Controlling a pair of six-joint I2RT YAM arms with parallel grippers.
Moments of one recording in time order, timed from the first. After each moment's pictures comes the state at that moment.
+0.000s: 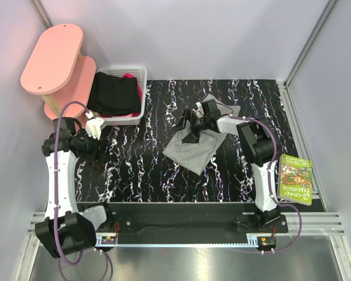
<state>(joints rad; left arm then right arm) 0.29 1.06 1.04 -1.08 0.44 0.57 0.42 2.19 1.40 0.00 -0.83 0.93</state>
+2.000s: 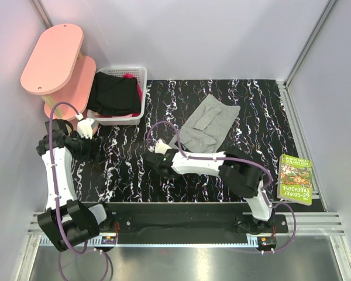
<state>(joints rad) 0.42 1.13 1.02 -1.05 0.47 0.55 1.15 2.01 1.48 -0.84 0.76 0.31</state>
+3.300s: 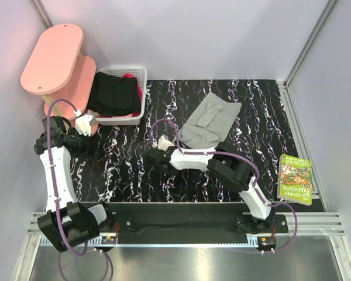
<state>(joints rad) 0.42 1.12 1.07 -1.06 0.48 0.55 1.09 2.18 1.49 -0.75 0.94 0.24</state>
